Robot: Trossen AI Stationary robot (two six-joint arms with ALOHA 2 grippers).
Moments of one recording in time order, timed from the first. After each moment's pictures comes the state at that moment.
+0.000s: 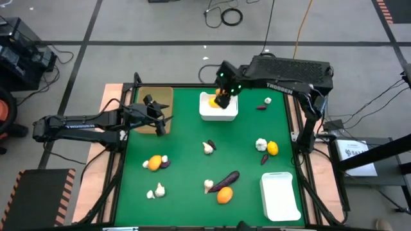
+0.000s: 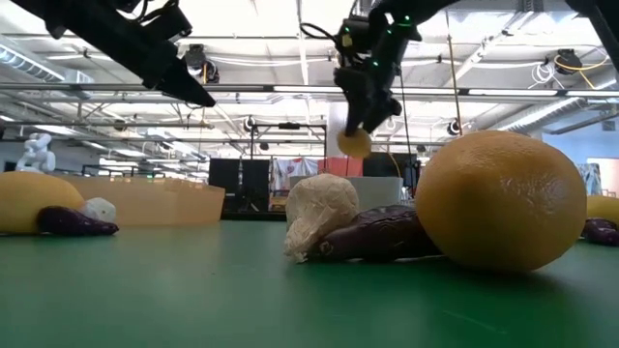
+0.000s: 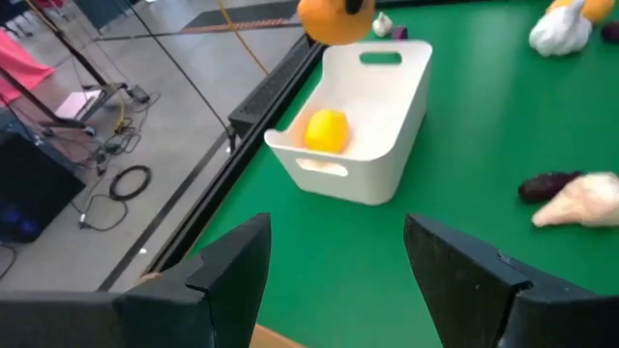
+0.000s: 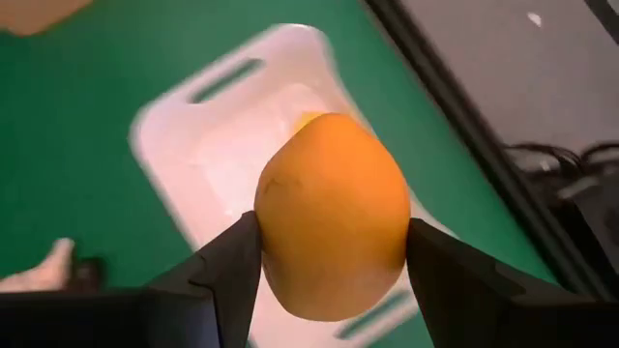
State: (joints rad) left arm 0.19 0.82 0.55 -0.21 -0.32 0.14; right arm -0.48 1.84 1.71 -0.96 0.03 0.11
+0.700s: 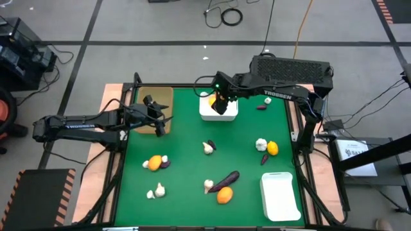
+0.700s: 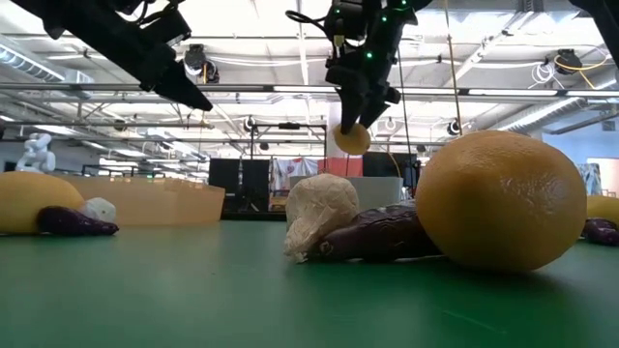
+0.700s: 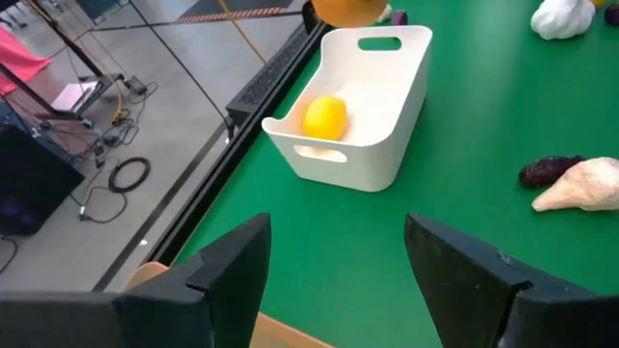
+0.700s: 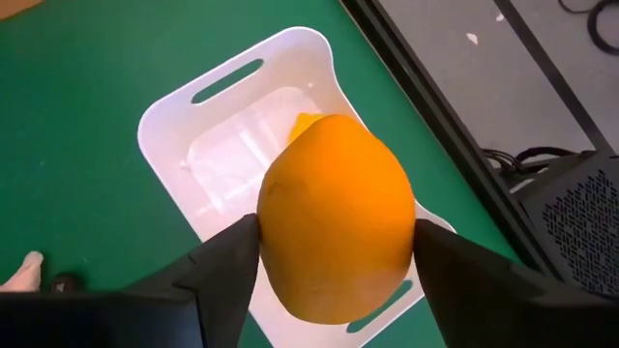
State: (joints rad) left arm 0.19 0.82 0.55 -0.23 -0.32 0.14; right arm -0.37 1.84 1.70 -0.98 0.24 0.20
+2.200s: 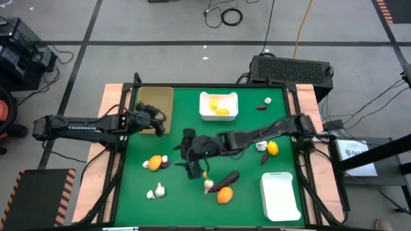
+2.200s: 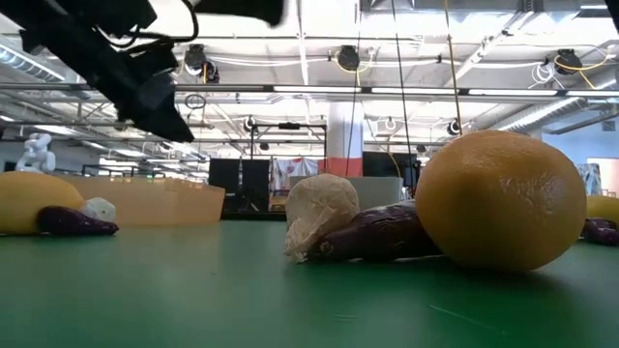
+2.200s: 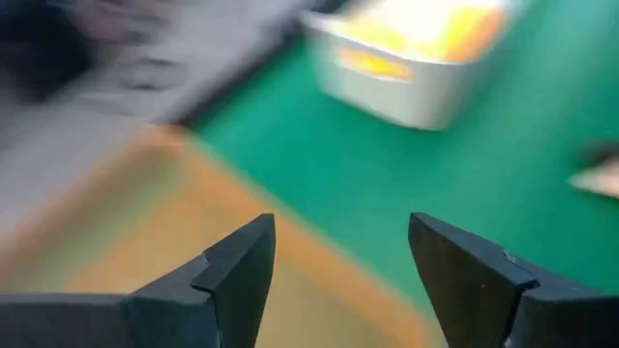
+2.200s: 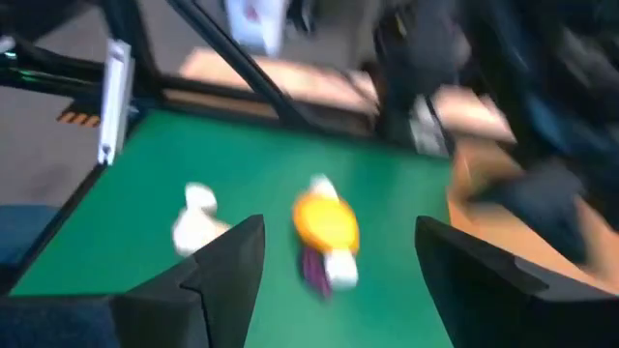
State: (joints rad) left arm 0.14 0.79 0.44 -0.32 -0.57 -0.25; right arm 0.20 2.00 1.70 -0.13 0.11 -0.10
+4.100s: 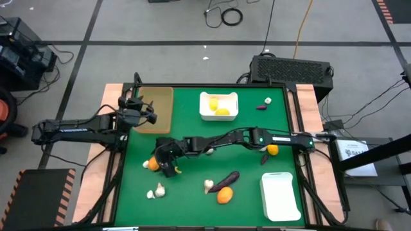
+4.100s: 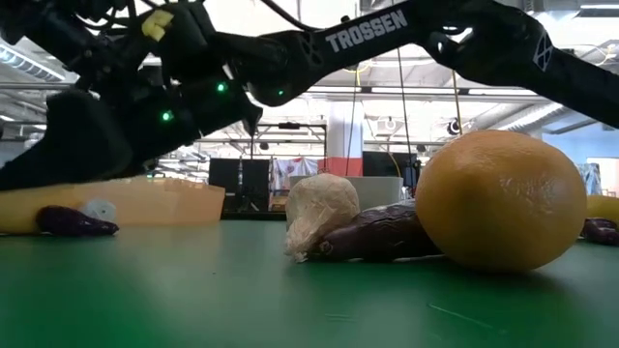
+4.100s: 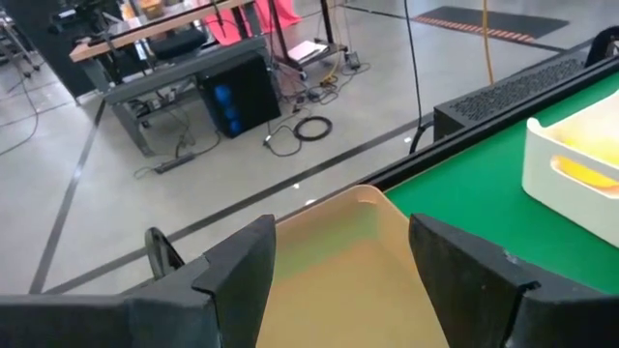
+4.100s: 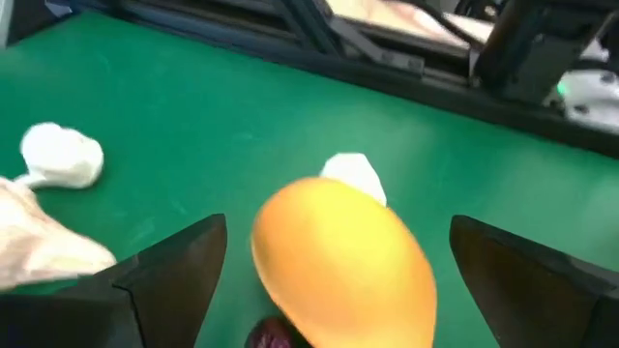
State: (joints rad) left arm 0.14 0.61 0.44 -0.38 -0.94 -0.27; right arm 0.07 2.74 2.35 -0.07 -0.19 -0.19
